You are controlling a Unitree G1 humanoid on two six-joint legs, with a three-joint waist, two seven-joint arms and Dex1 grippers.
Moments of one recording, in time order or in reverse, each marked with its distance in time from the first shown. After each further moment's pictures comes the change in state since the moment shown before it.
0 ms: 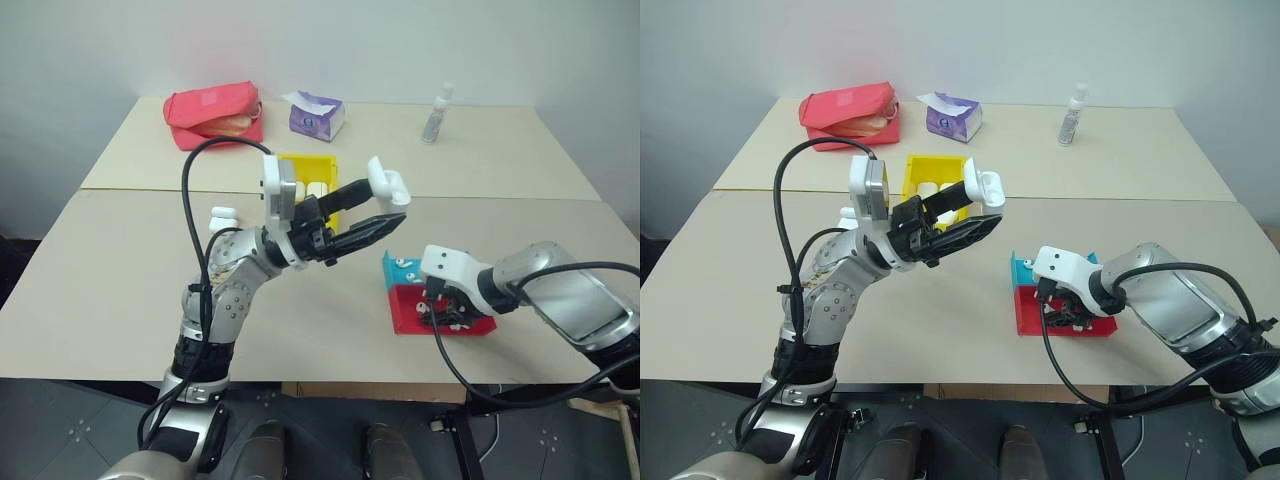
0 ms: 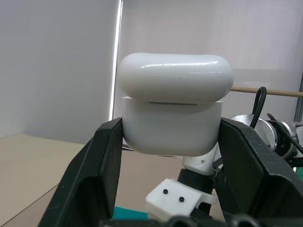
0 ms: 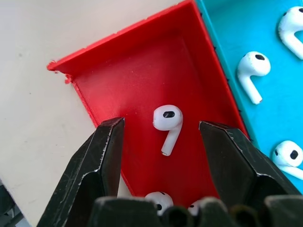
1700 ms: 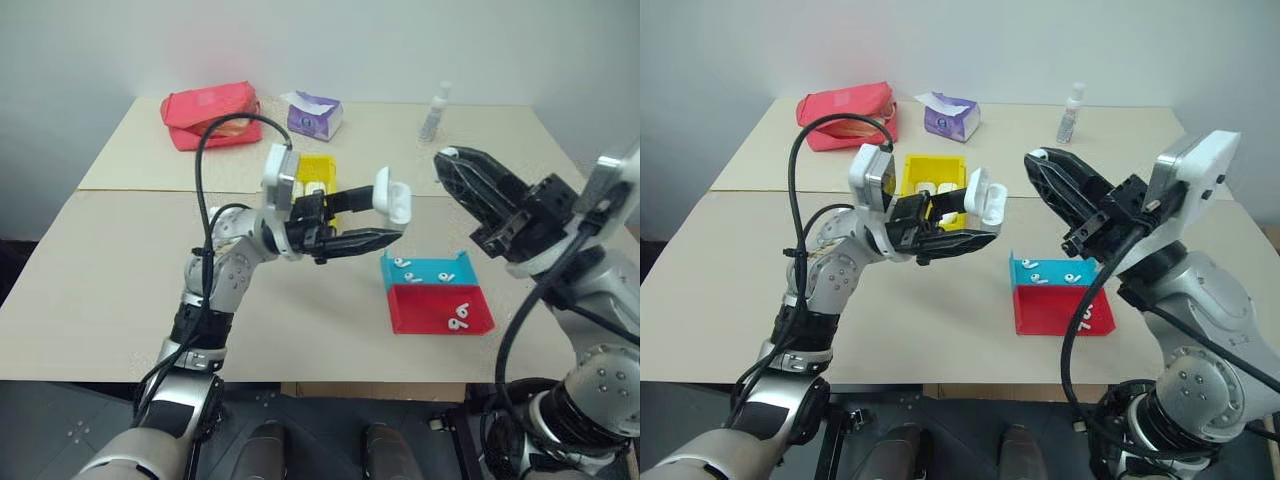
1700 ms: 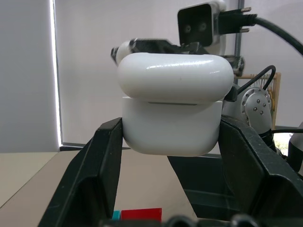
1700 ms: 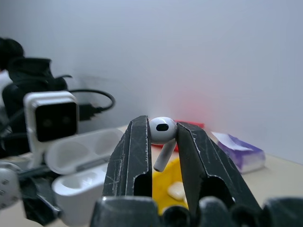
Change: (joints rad) left arm -0.157 0.063 -0.023 0.235 -0.019 -0.043 -0.322; right arm 0.168 0.761 -1.011 -0.588 0.573 -0.016 -0.514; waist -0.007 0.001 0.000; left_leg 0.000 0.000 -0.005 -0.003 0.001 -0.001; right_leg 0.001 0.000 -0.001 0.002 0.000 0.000
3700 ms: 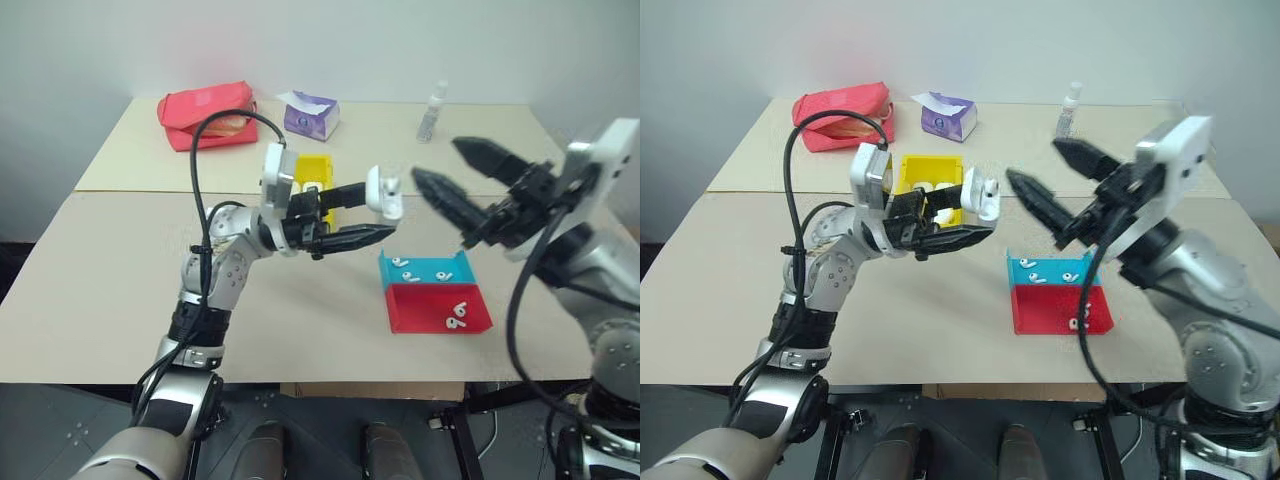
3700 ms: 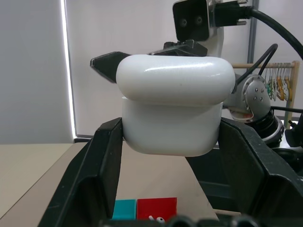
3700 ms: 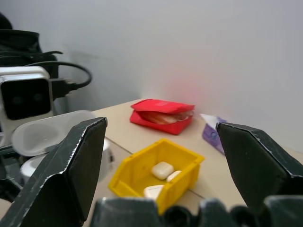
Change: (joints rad) left arm -0.001 0.015 0.028 0.026 0.061 -0.033 0.010; right arm 0.015 -0.436 0.147 0.273 0.159 -0.232 -0.124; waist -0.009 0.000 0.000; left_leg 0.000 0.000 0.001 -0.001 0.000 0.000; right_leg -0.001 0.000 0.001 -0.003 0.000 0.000
